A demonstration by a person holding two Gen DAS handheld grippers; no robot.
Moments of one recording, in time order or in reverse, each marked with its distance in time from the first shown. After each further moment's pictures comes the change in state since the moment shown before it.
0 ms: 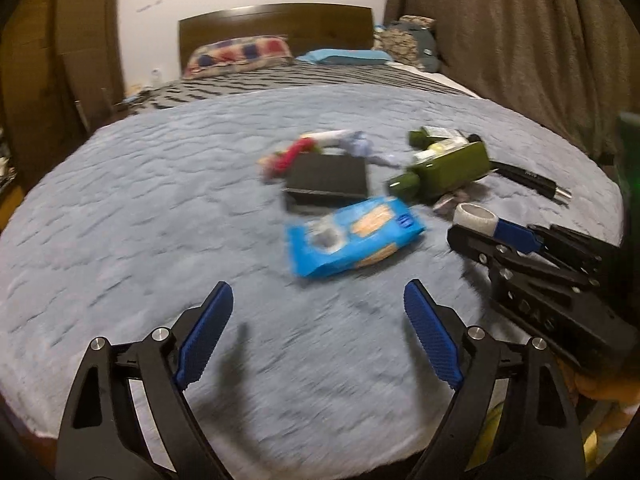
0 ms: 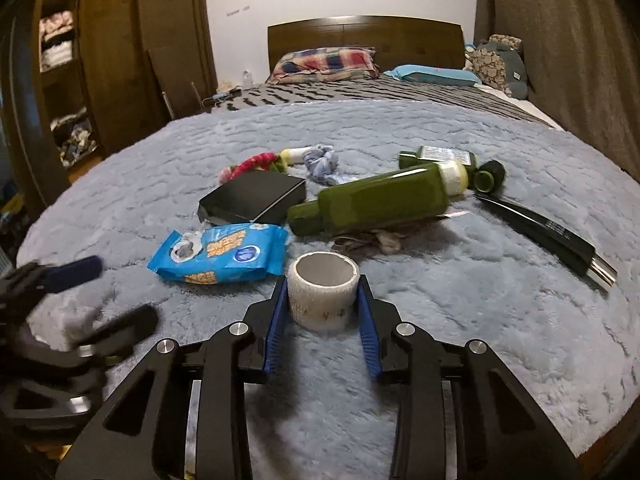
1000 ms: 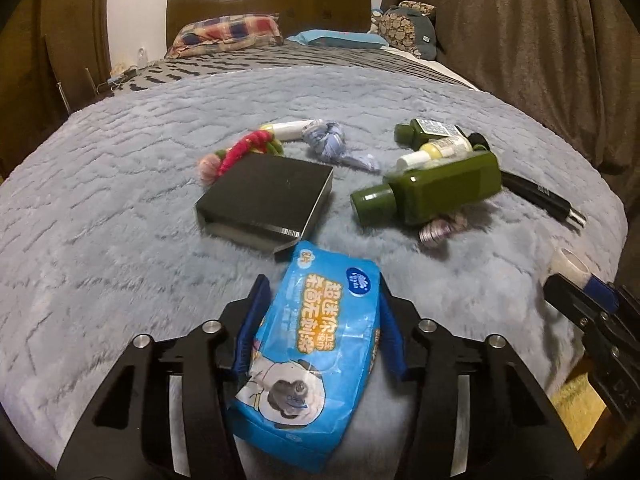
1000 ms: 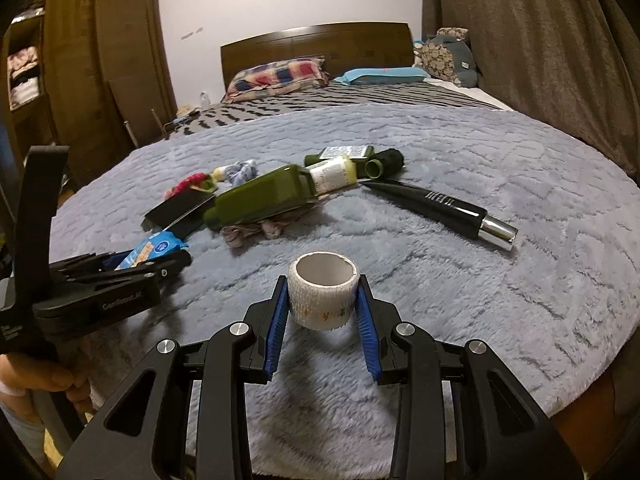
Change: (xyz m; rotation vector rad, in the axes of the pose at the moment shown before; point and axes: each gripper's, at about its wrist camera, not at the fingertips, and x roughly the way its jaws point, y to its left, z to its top) left arm 0.044 -0.027 0.020 -0.032 0.074 -0.024; right arm -0.040 -0.051 -0.018 0.097 -0.027 -0.069
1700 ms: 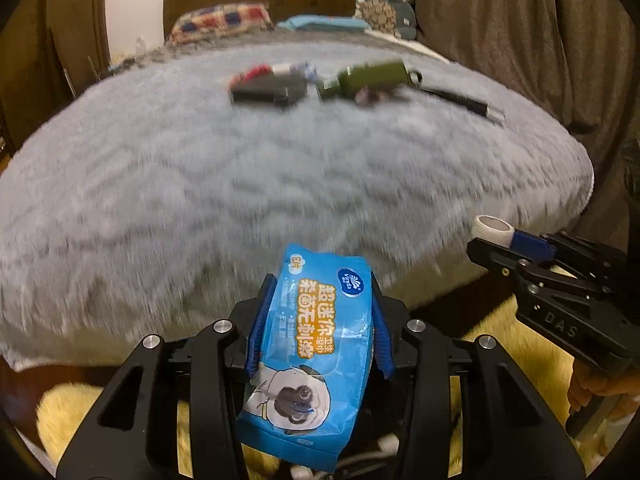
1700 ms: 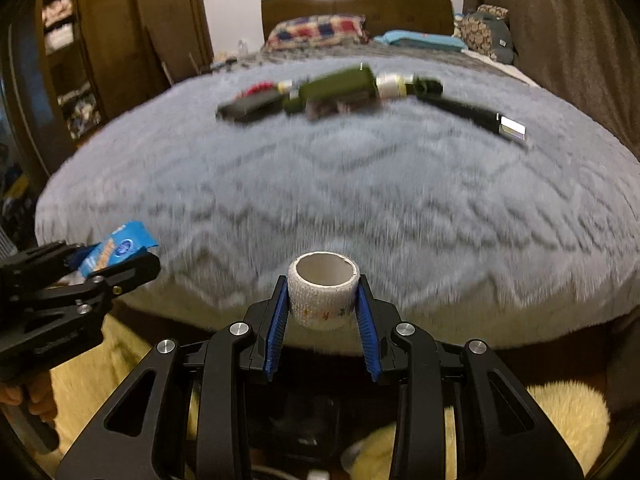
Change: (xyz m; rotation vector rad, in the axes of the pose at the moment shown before) left arm -0.099 -0.014 -0.127 0.020 0.073 -0.040; right arm -0.042 0.028 -0.086 -0.095 0.204 0.077
